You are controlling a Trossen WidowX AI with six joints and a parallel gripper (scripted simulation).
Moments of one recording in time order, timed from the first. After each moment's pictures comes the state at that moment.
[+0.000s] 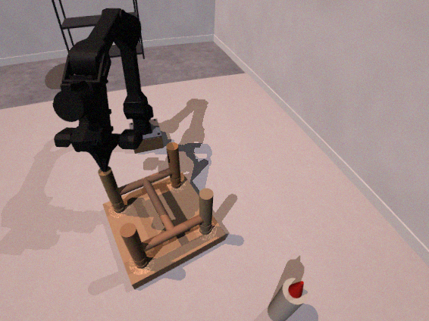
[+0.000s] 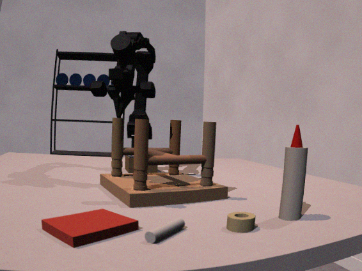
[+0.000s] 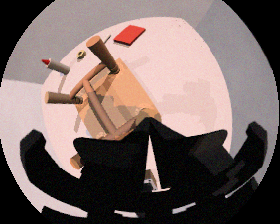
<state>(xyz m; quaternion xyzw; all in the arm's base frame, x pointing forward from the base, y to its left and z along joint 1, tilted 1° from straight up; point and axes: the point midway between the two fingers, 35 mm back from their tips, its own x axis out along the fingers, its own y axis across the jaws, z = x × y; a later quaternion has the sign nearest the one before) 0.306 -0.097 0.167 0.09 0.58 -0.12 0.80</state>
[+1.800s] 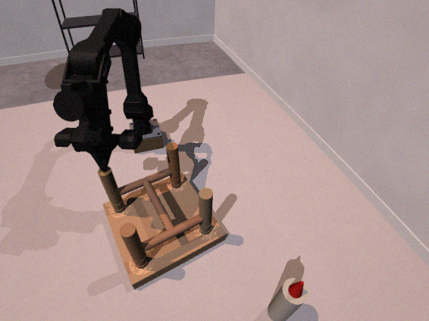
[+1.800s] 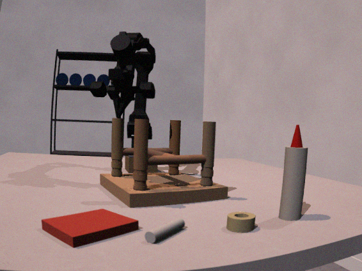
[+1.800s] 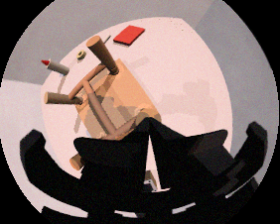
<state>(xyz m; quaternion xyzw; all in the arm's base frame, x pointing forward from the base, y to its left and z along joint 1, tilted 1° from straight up) 0.305 -0.097 0.166 0.09 0.57 -0.12 0.81</state>
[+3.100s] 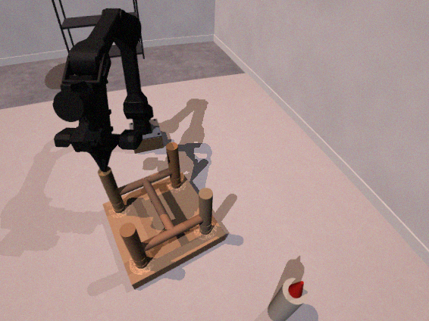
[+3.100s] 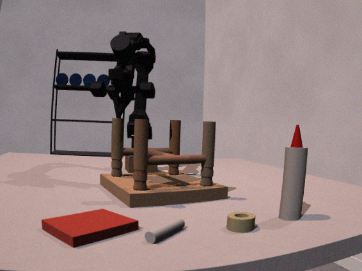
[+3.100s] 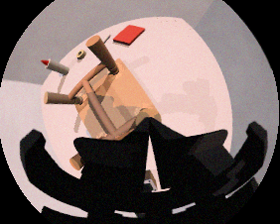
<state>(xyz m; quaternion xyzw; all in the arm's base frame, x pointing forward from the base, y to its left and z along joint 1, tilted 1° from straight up) 0.305 -0.098 0.166 0.09 0.57 -0.12 0.80</state>
